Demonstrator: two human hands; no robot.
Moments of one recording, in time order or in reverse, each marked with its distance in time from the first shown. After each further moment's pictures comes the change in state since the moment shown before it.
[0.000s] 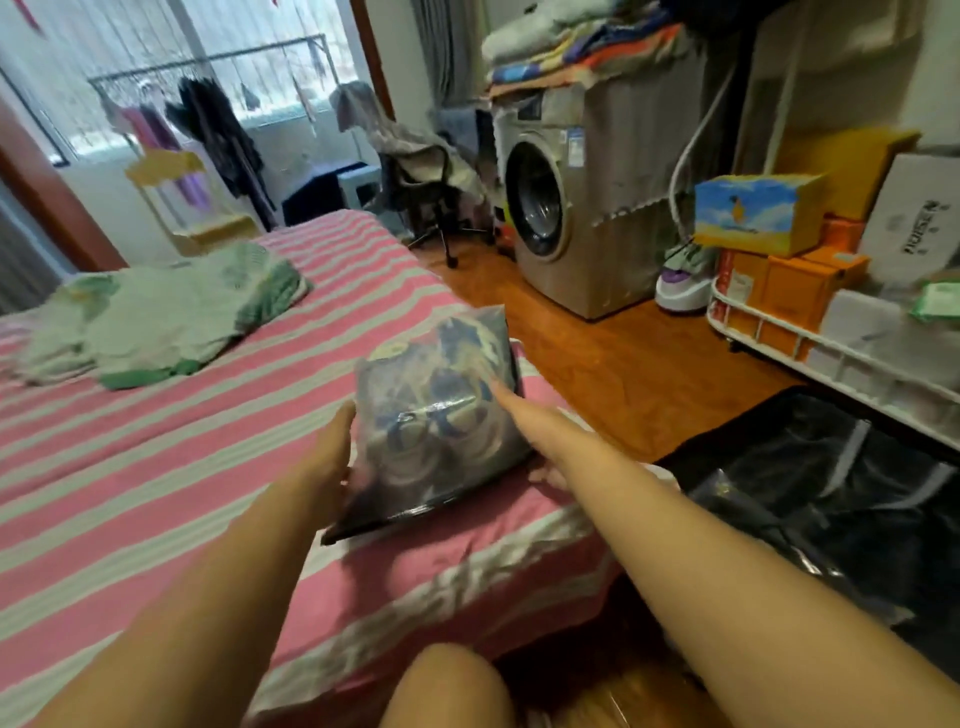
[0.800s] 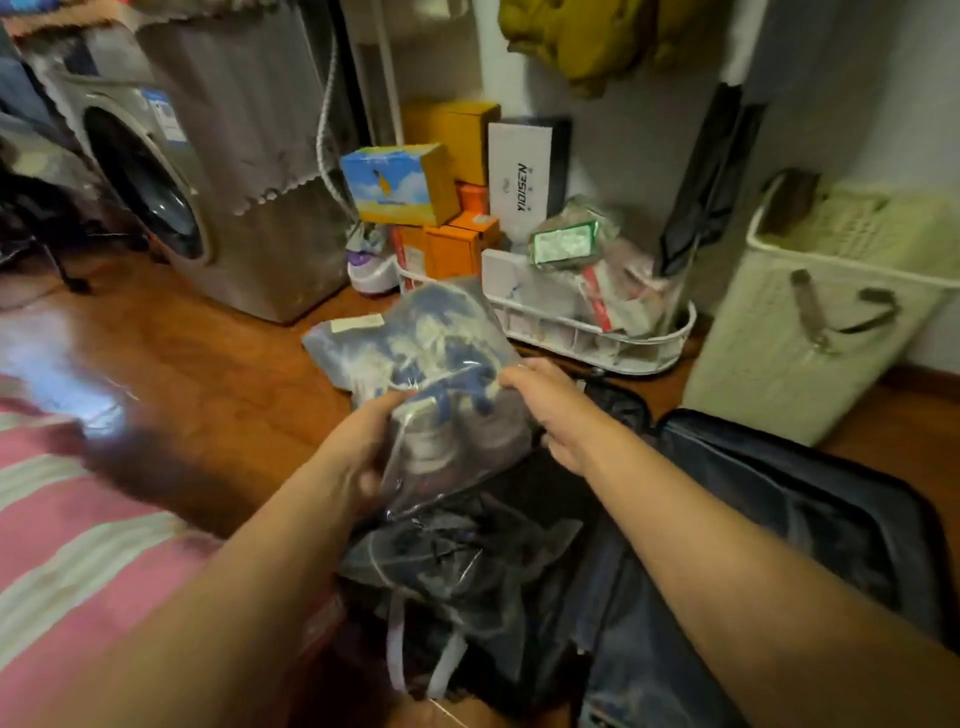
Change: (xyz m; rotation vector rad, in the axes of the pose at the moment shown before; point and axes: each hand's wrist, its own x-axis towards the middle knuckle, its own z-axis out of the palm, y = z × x) left_hand -0.009 -0.040 0.474 0.012 -0.948 -0.152; right_hand -0.035 0.113 -0.390 0.244 0.619 -0.135
